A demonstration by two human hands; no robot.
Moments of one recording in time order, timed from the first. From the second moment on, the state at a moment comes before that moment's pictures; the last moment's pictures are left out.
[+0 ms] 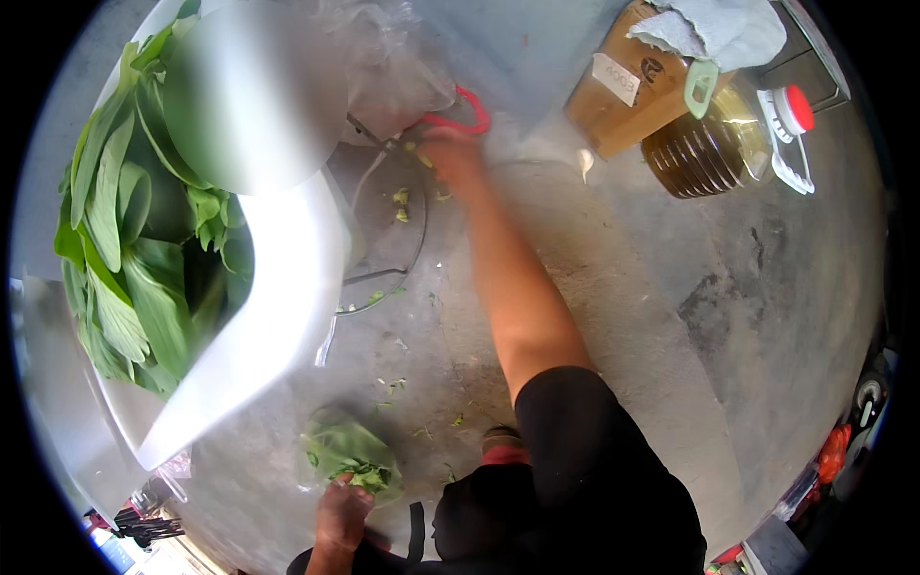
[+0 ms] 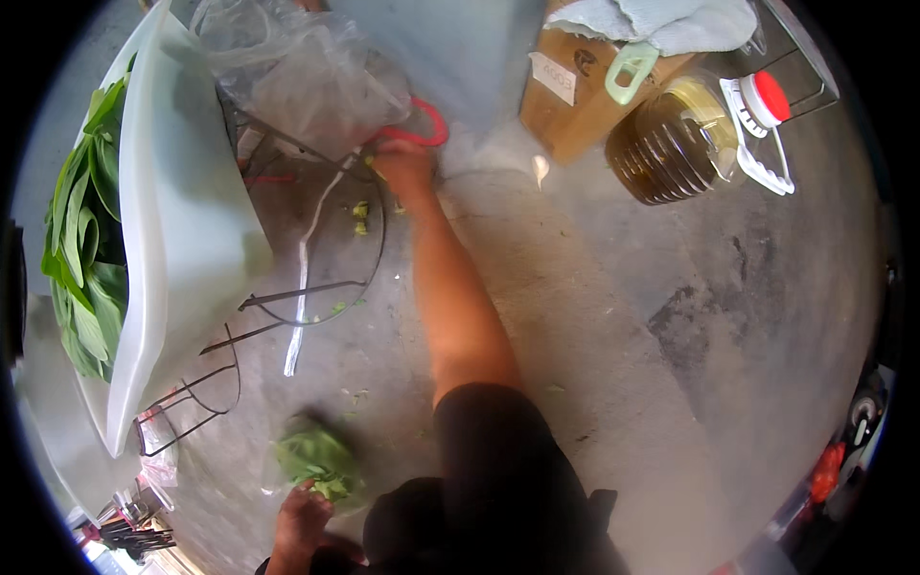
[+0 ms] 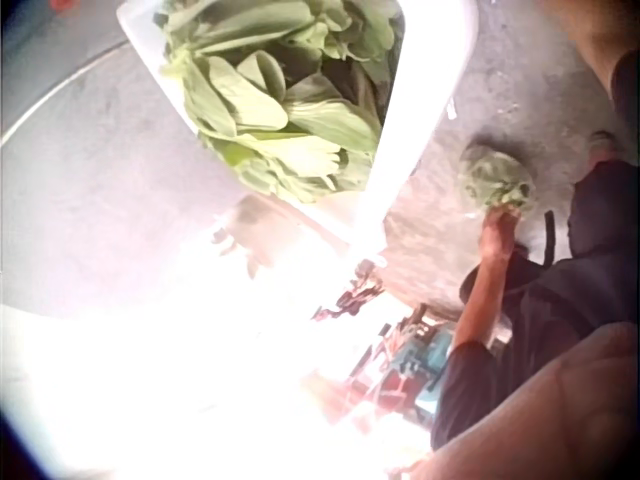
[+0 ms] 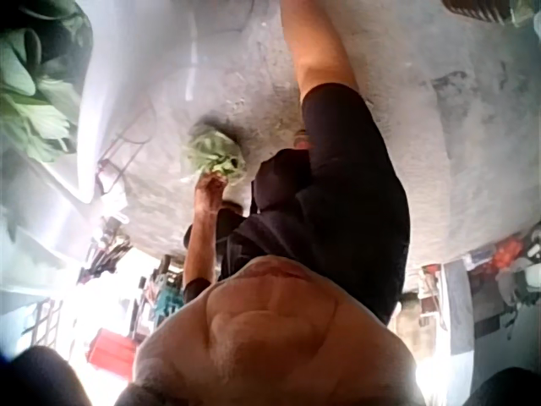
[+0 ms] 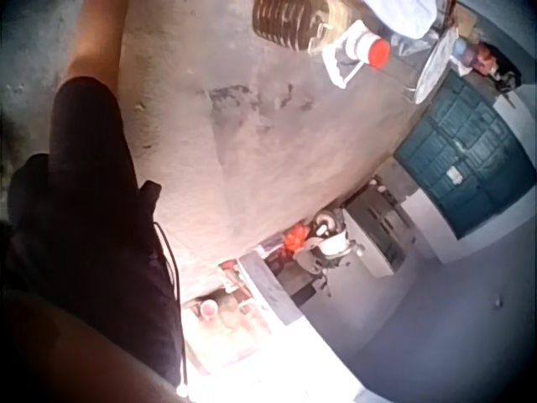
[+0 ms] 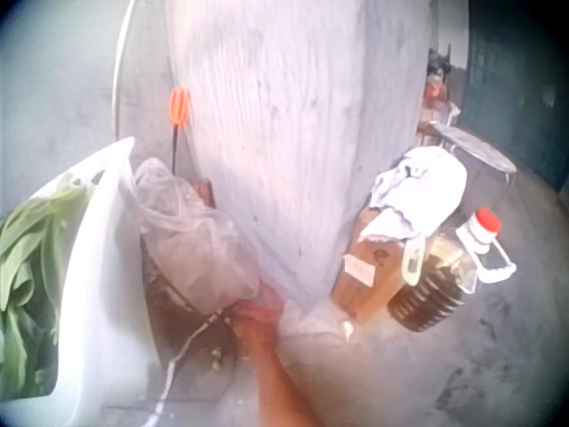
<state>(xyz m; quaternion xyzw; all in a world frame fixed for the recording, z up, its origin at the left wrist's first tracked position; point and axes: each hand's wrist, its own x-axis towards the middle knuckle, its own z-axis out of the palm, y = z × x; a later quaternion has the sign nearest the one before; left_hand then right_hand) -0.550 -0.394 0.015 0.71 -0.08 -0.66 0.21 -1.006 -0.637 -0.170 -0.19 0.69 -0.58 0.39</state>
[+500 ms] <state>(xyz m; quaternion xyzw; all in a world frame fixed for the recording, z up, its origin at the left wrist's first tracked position) -0.549 -0.387 0.021 0.70 -0.06 -0.67 0.23 -0.978 -0.605 -0.159 -0.11 0.63 -0.62 0.45</state>
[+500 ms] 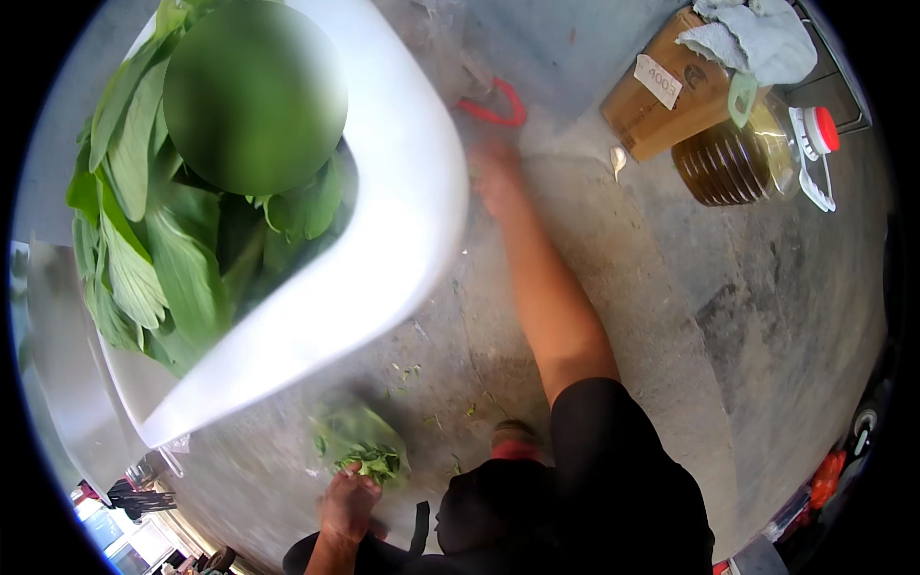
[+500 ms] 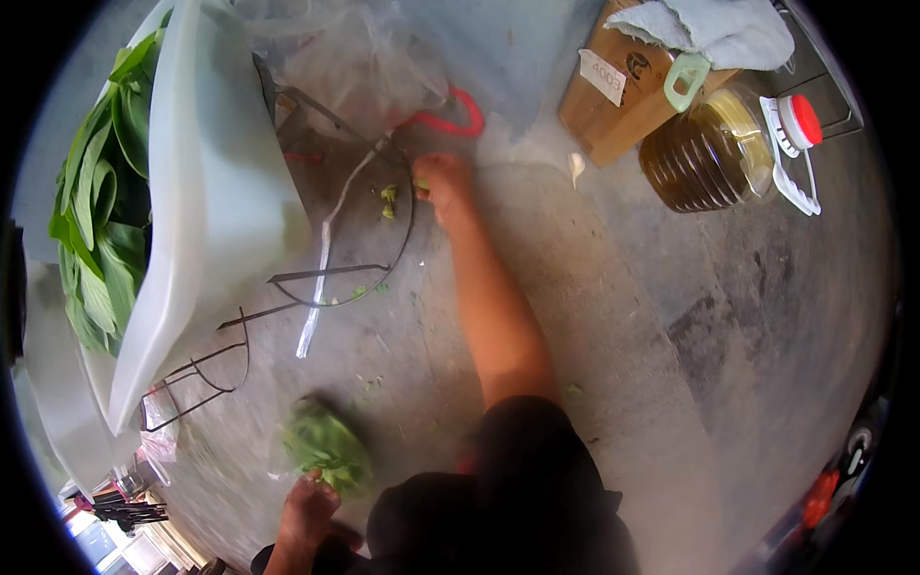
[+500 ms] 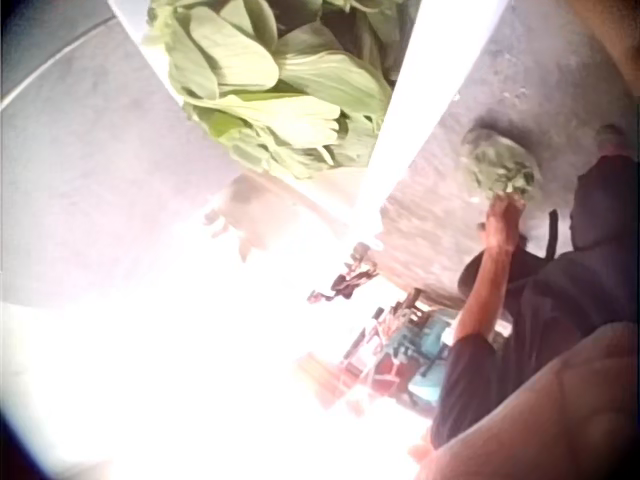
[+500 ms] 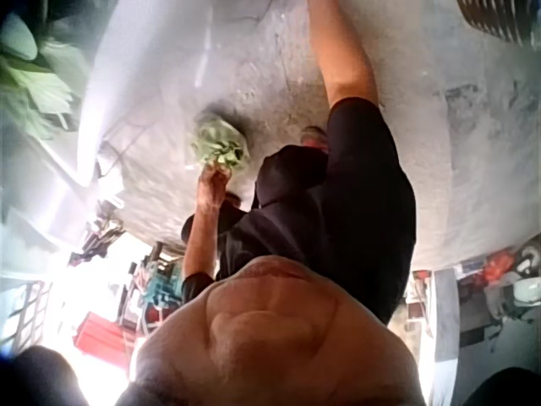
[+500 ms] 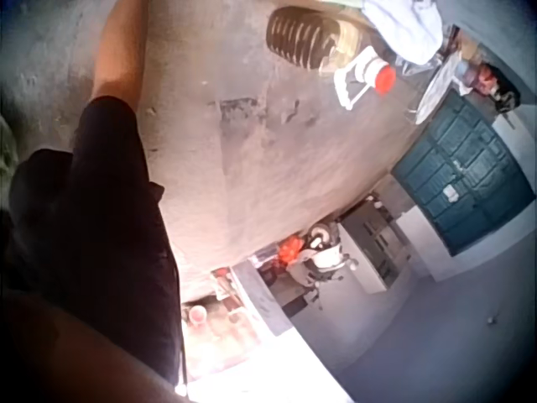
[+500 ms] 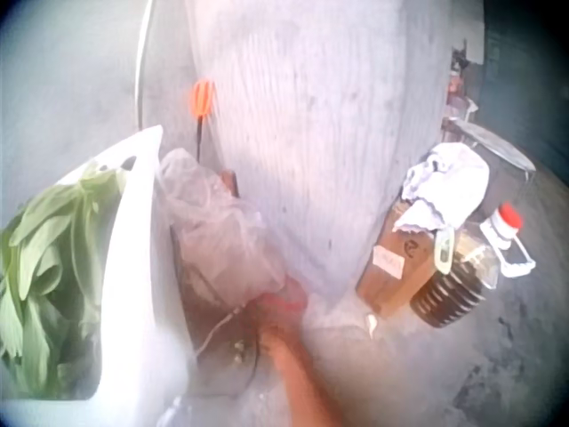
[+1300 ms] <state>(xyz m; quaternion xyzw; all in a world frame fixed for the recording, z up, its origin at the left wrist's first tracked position) -0.537 -0.374 0.035 0.67 -0.08 -0.69 0.26 -0.964 -0.533 -0.159 0.02 0.40 -0.67 0.62</state>
